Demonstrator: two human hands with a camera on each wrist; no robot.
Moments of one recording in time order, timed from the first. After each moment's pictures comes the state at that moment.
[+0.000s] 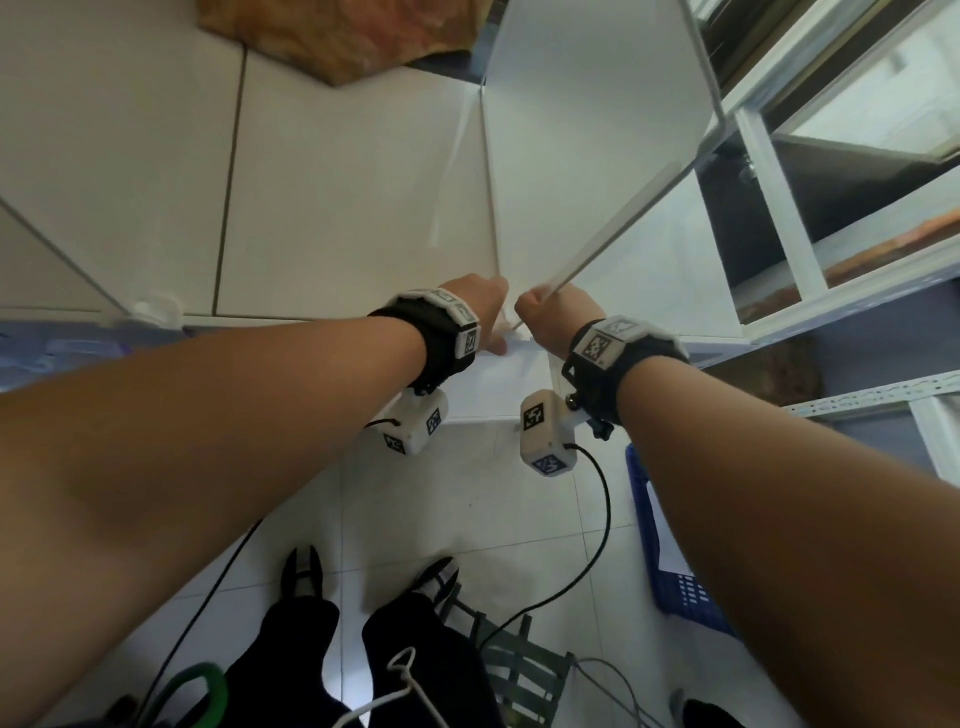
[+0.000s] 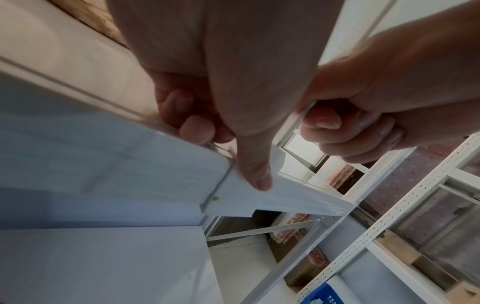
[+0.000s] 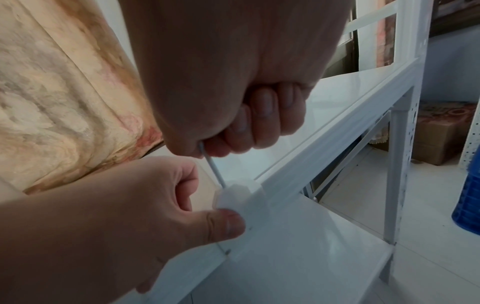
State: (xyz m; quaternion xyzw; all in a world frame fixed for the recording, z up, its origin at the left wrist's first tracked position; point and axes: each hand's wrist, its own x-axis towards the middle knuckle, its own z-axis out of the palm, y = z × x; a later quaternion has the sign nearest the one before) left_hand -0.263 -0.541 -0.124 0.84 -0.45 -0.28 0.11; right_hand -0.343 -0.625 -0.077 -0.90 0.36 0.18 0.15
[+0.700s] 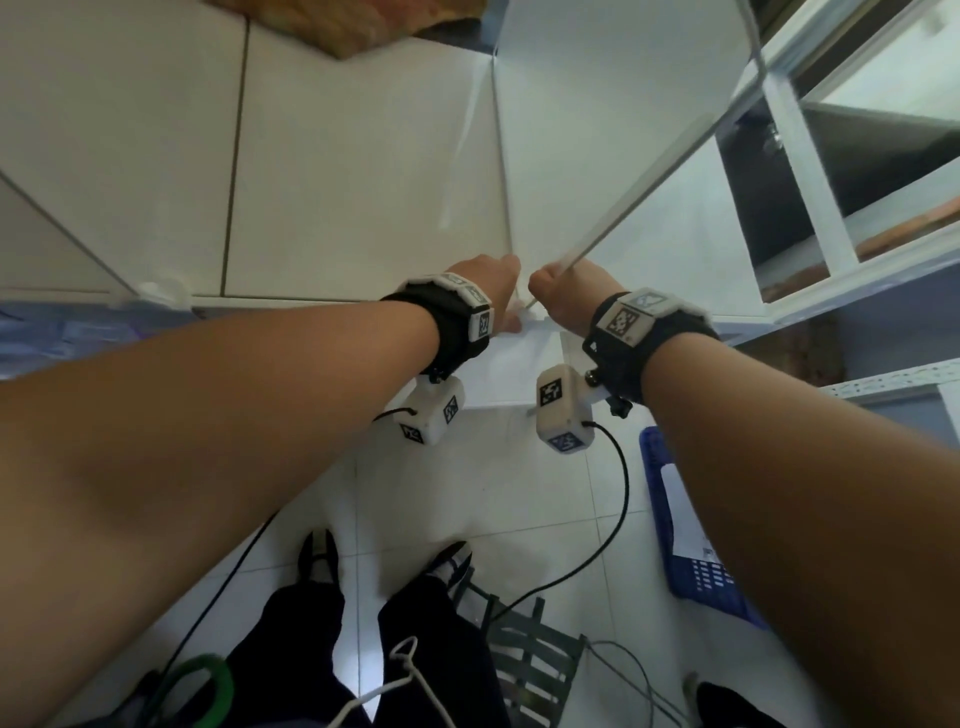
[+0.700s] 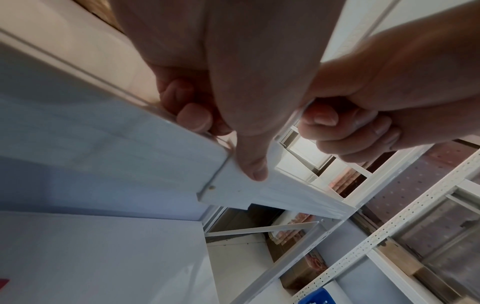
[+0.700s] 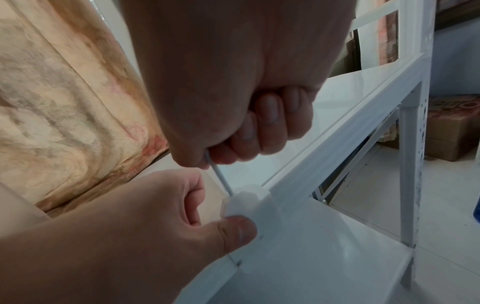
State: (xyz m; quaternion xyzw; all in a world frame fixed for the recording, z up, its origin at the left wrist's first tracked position) left_hand -0.267 -0.540 -0.134 0.85 -0.45 -0.24 0.12; right_hand -0.350 -0.627 -0.074 -0.95 0.22 0.21 0.05
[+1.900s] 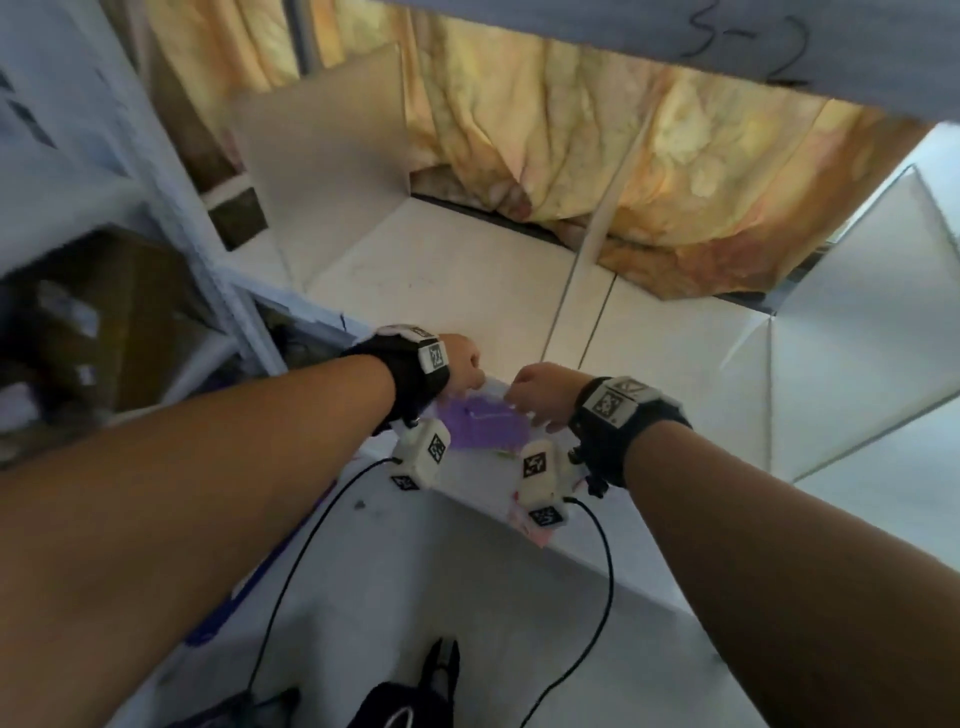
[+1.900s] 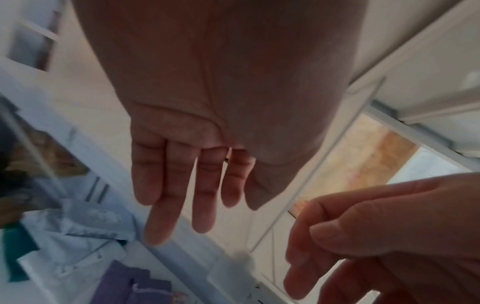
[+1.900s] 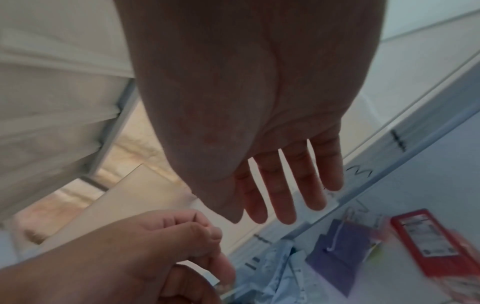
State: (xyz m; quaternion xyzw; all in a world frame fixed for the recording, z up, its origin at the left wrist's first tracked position) left_hand -0.230 -0.159 0.001 0.94 -0.13 -0.26 0.17; right_hand -0.273 -0.308 0.008 -0.92 0.02 0.28 0.26
